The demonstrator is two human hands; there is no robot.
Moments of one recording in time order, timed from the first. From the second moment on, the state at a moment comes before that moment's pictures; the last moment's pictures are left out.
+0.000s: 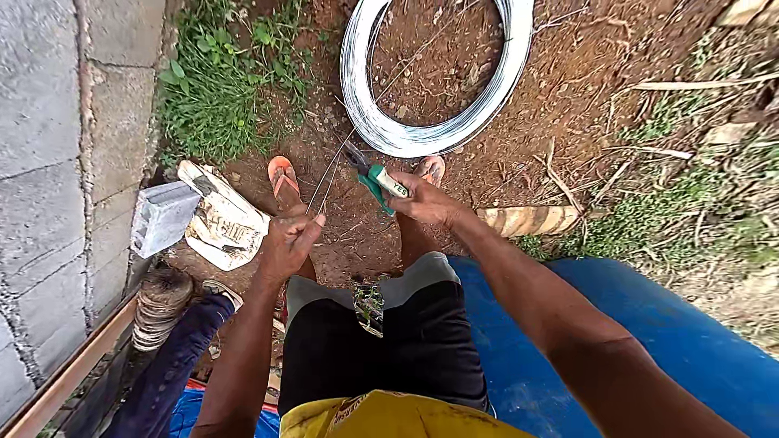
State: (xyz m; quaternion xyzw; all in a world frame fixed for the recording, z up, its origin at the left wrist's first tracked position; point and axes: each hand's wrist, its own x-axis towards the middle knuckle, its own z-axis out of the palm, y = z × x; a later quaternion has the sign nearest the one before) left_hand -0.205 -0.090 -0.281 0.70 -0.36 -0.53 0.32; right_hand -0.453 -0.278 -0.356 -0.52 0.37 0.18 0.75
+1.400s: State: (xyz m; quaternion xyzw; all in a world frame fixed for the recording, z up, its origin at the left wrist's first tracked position) left_hand -0.217 -0.091 -0.276 0.72 -0.39 -0.49 0.29; right_hand -0.417 -0.313 -0.359 -0.46 0.30 0.25 0.80
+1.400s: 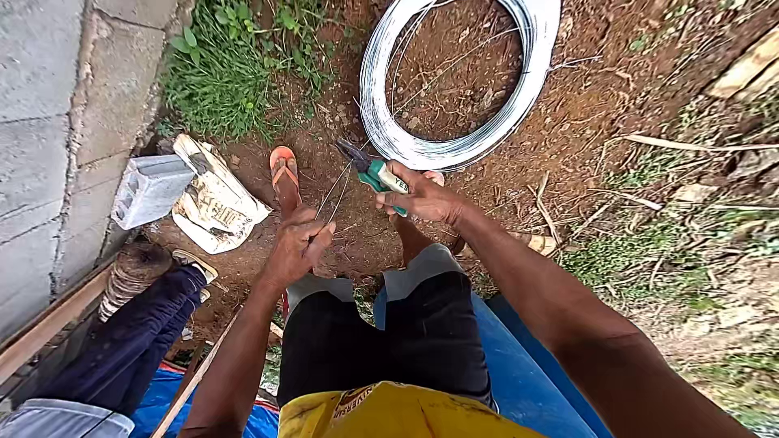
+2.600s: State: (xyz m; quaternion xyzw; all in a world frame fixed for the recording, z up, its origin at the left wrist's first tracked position) left_hand -0.244 -0.005 -0.155 0.80 -0.13 -0.46 0.37; right_hand -0.158 -0.346 0.098 -0.95 0.13 -0.15 0.26
